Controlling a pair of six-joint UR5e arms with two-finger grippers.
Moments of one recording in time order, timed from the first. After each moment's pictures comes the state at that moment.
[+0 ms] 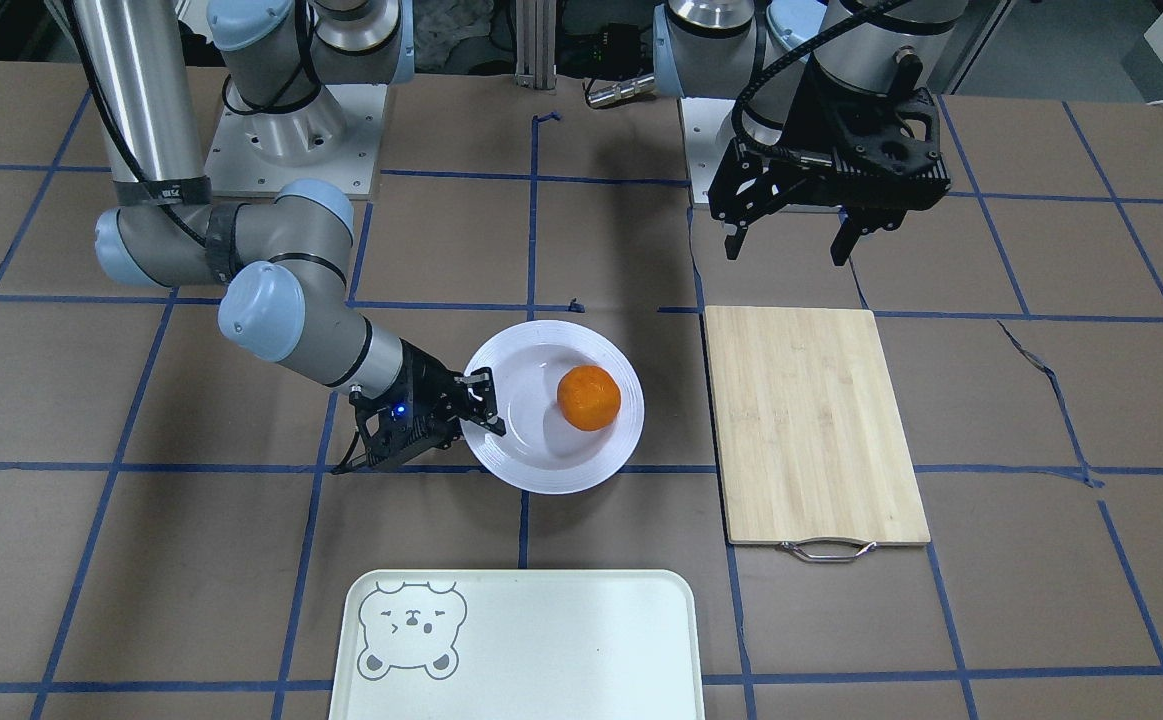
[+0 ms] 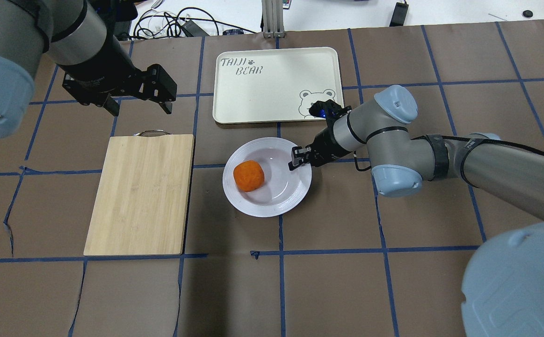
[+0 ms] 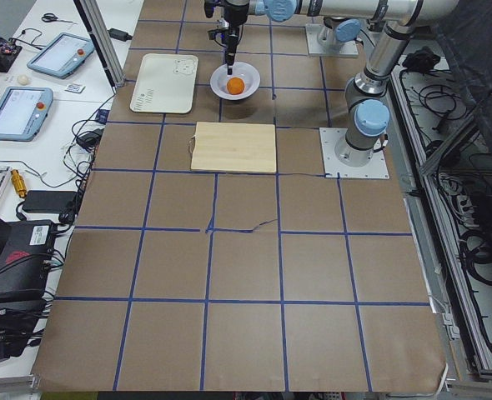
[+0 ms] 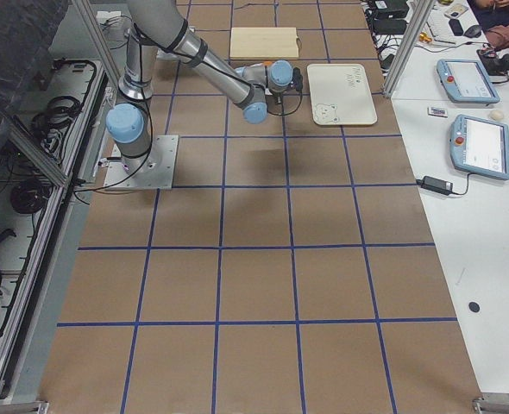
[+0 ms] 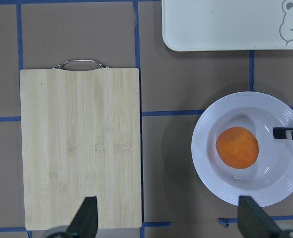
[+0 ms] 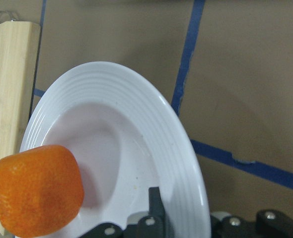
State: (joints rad) left arm -1.61 -1.52 -1.61 -1.47 1.55 -0.02; right arm 1.63 -1.15 2.00 -2.51 -0.91 -0.12
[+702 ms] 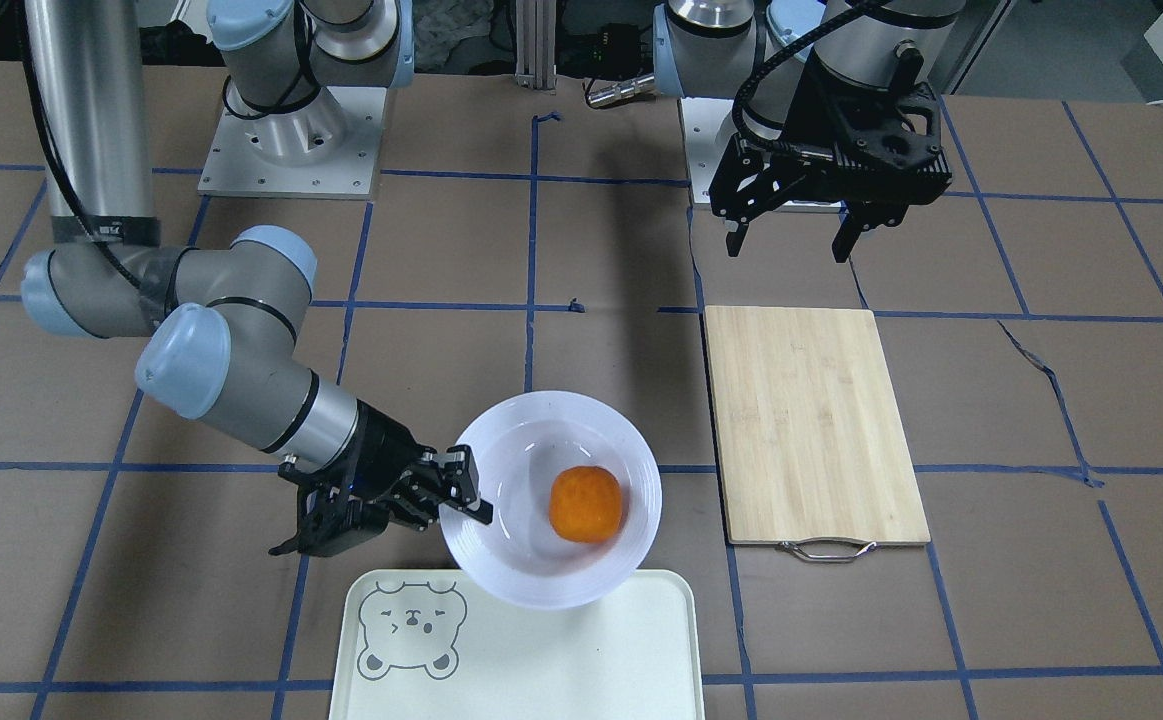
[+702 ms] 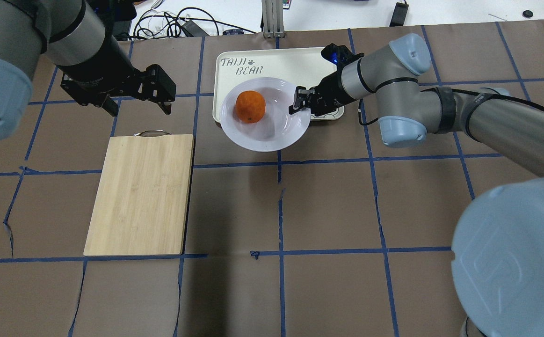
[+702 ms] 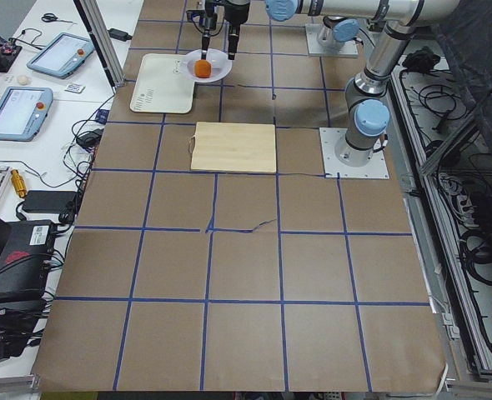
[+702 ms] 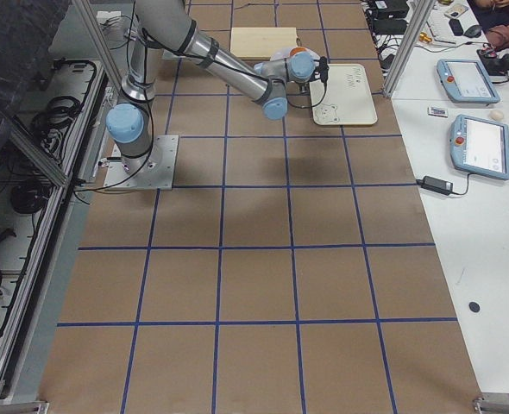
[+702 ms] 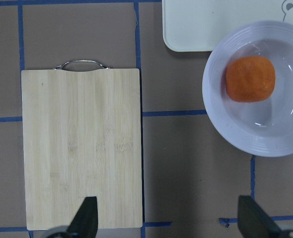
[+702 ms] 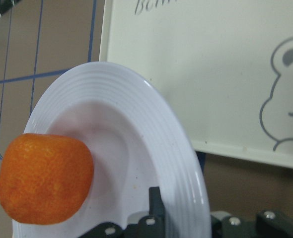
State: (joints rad) left arm -1.61 -1.52 -1.61 -1.47 1.55 -0.02; right arm 1.59 -1.04 1.70 -2.51 -0.84 0.09
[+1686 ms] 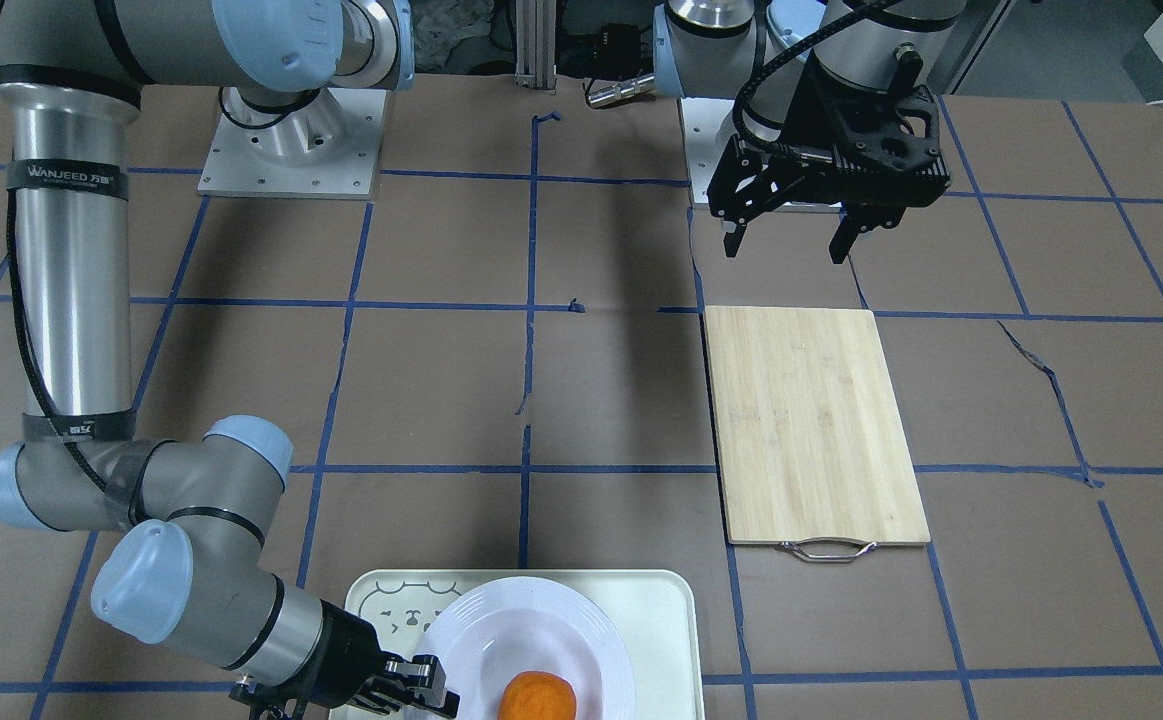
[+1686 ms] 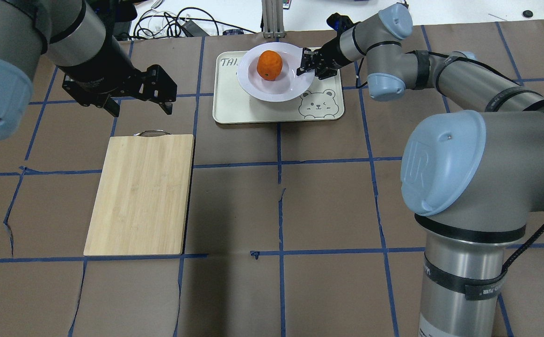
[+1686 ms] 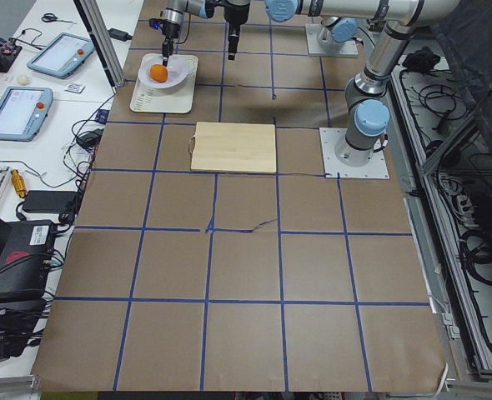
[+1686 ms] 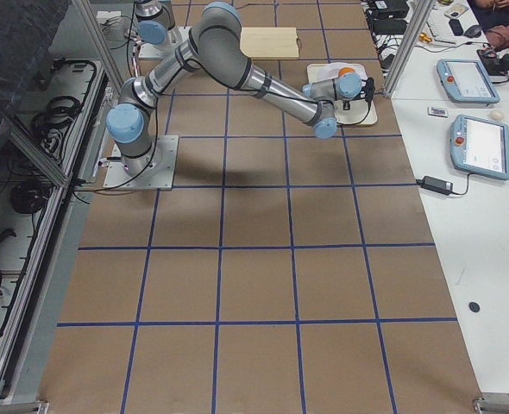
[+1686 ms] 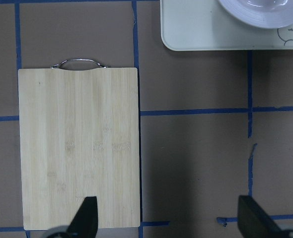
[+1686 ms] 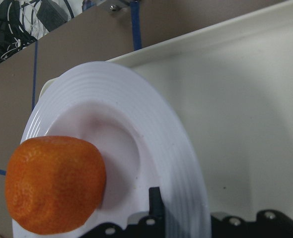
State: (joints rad) left arm -1.60 -1.52 -1.62 -1.47 1.54 -0.02; right arm 1.56 -0.69 1.27 -2.47 -0.89 0.18
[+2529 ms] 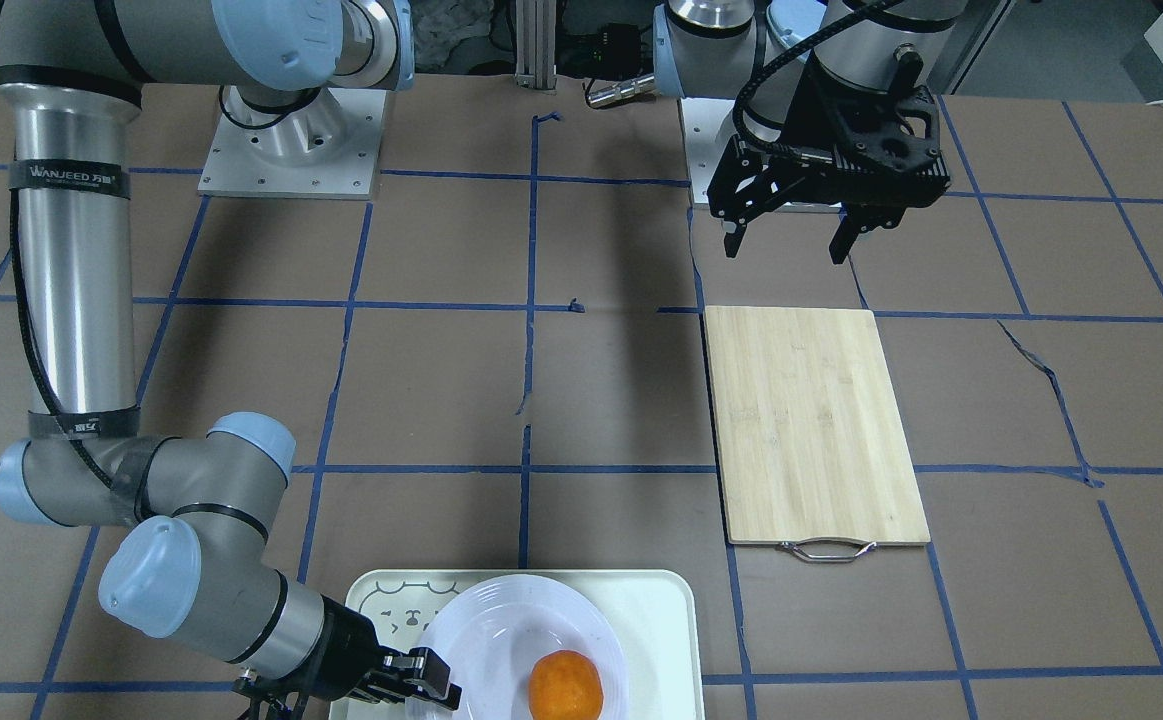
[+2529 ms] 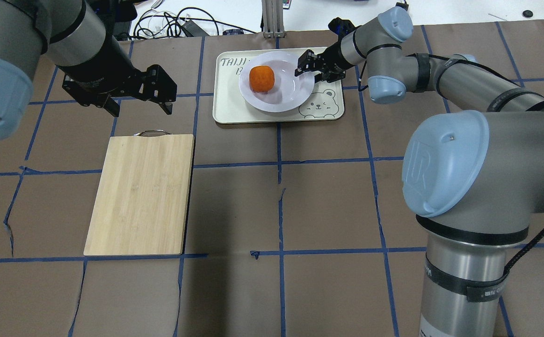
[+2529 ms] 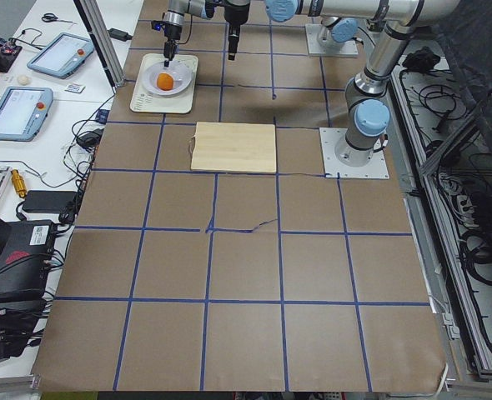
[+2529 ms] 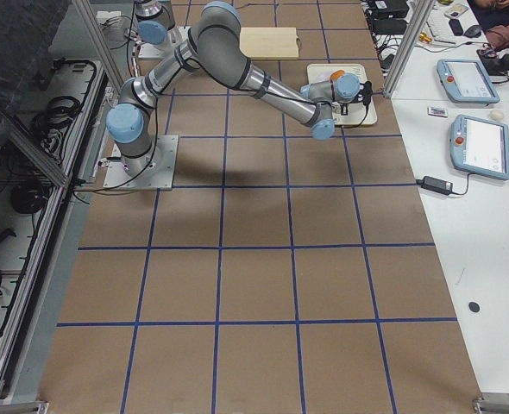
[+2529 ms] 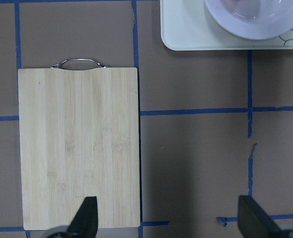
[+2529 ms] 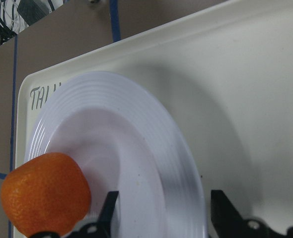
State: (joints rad) left arm -1.60 -1.52 -1.62 -1.47 1.54 -0.02; right arm 1.56 -0.71 1.30 -2.47 -0.93 0.17
